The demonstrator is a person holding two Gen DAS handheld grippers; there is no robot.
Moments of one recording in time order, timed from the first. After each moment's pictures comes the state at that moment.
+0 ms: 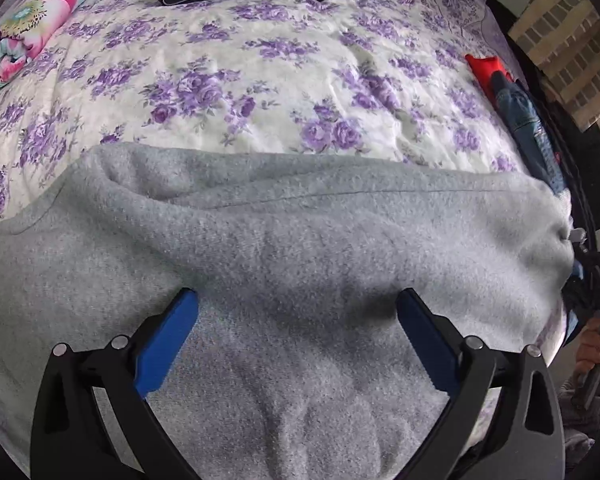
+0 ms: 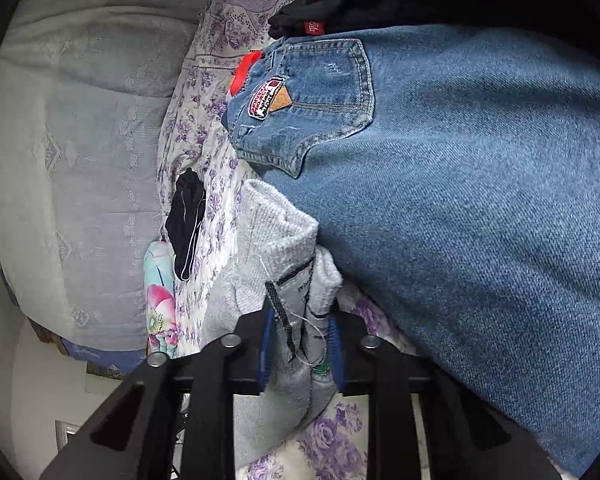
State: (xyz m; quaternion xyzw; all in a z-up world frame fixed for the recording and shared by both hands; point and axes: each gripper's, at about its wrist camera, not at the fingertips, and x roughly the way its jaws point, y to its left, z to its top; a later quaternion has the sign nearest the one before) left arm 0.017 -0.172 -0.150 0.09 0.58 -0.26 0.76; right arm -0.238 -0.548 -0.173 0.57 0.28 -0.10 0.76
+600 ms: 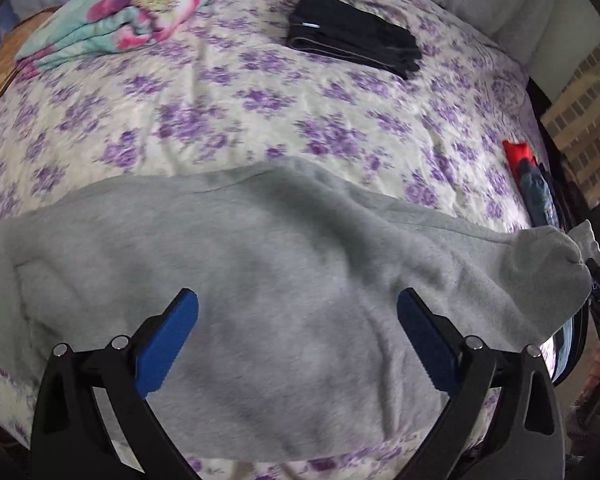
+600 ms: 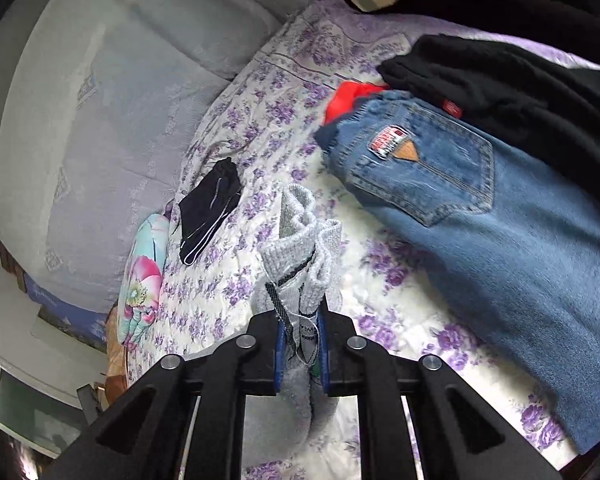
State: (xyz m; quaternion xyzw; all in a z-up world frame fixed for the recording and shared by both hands) left arm 0.016 -0.041 -0.096 -0.02 0.54 -0.18 0.82; right arm -0.193 -0.495 -0.072 0.42 0.28 -0.11 0.86
